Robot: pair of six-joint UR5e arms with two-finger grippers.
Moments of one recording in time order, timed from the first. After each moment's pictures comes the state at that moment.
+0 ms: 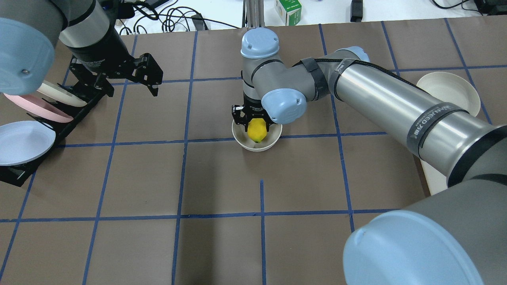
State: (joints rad) left arm -1.57 -1.59 -1.56 -1.53 1.60 0.02; right arm 1.93 -1.00 1.51 -2.02 -1.48 0.36
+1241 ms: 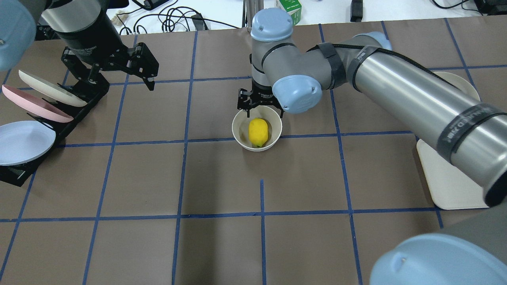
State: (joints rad) left arm -1.56 -1.61 -1.47 -1.64 1.58 0.01; right arm 1.88 -1.13 1.51 -1.95 -1.50 0.36
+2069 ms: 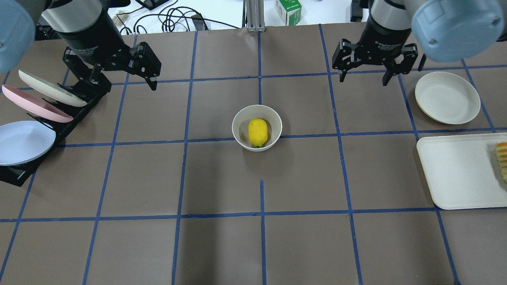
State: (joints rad) left arm -1.57 -1.60 -1.47 -1.64 1.57 0.01; right arm 1.57 -1.48 1.53 -1.63 -1.57 0.16
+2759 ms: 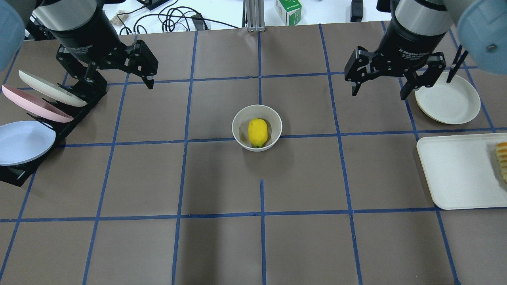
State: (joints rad) left arm -1.58 -1.57 -1.47 -1.65 1.58 0.00; right arm 1.57 -1.59 1.56 -1.51 -1.56 0.15
